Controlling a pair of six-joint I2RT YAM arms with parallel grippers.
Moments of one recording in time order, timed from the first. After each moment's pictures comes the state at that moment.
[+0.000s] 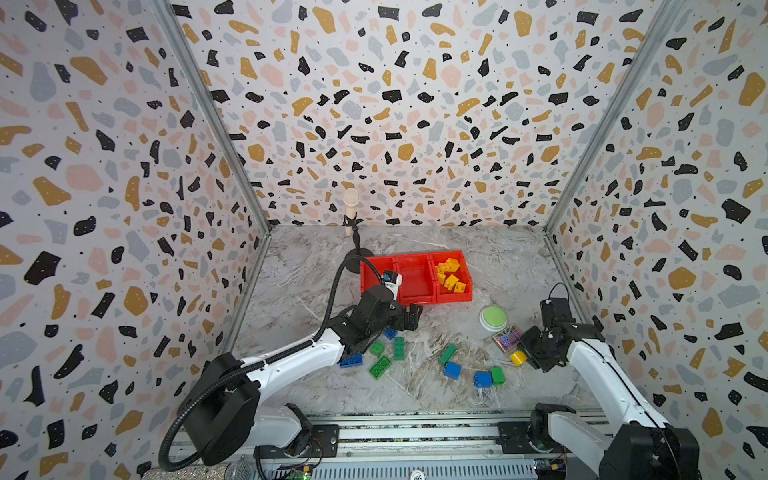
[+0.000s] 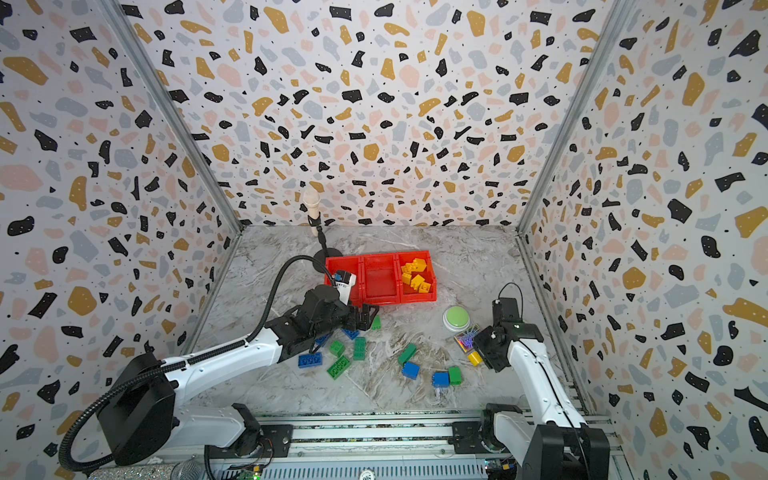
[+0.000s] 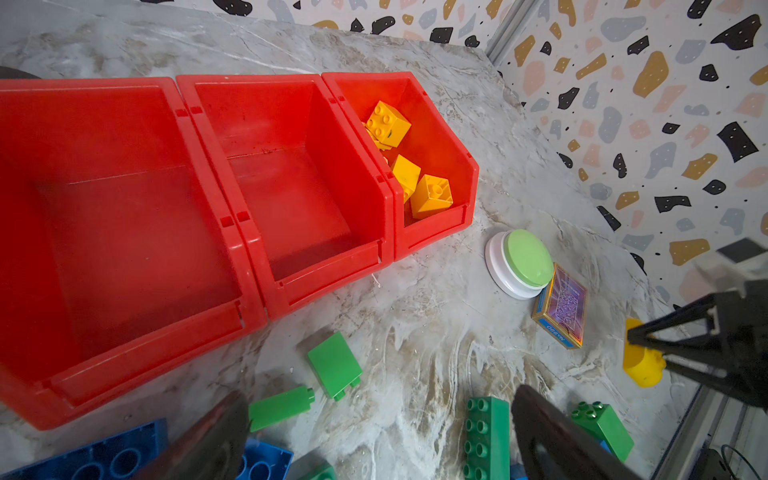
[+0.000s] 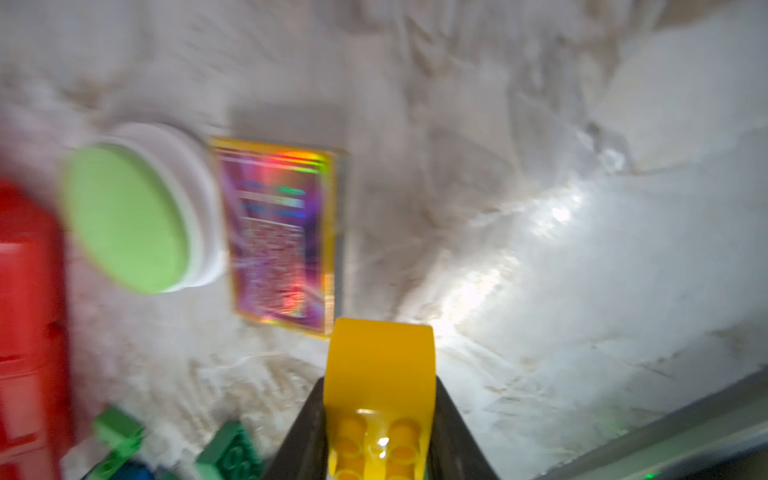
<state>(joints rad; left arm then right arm) -0.75 1.34 0.78 -0.01 -0.02 -0.44 -0.02 1.03 0.71 -0.90 -0.13 0.90</state>
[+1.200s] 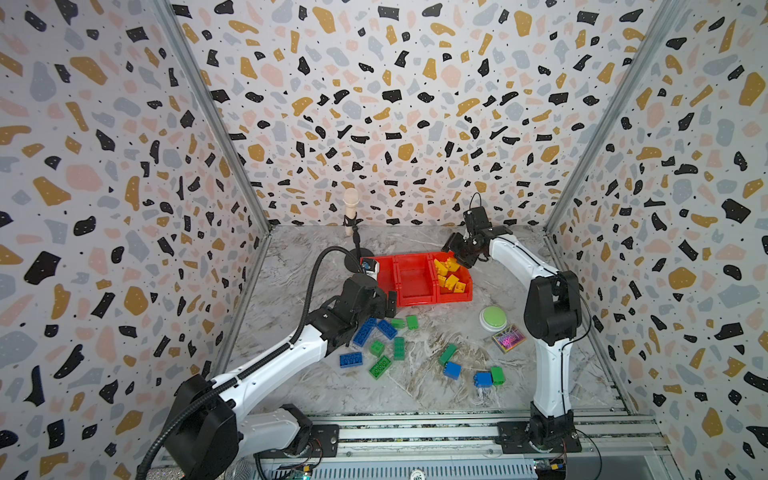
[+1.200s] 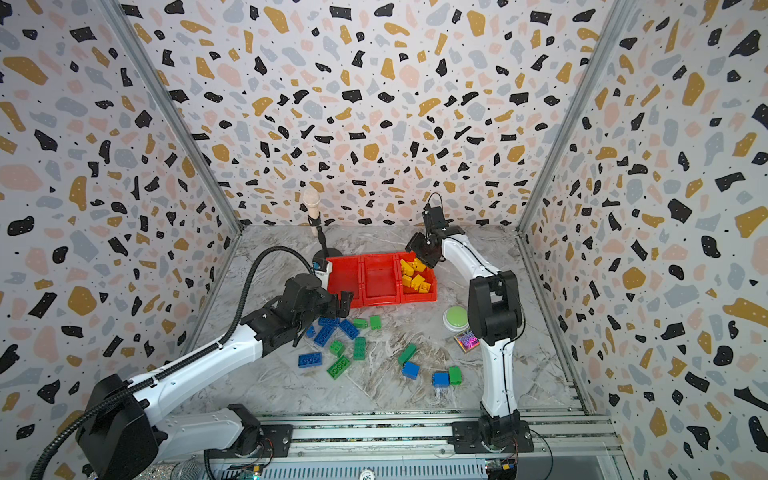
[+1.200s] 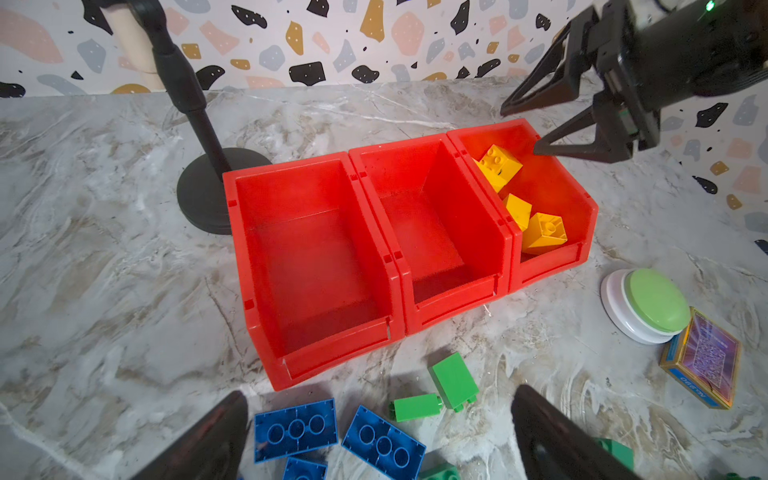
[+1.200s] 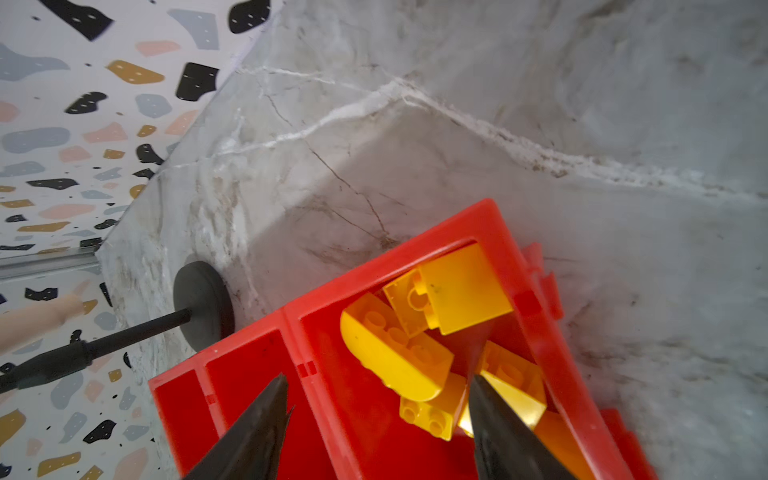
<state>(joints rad) -0.65 1.23 0.85 -0.23 -0.20 -0.32 0.31 2.13 1.88 -0.69 -0.22 0.79</state>
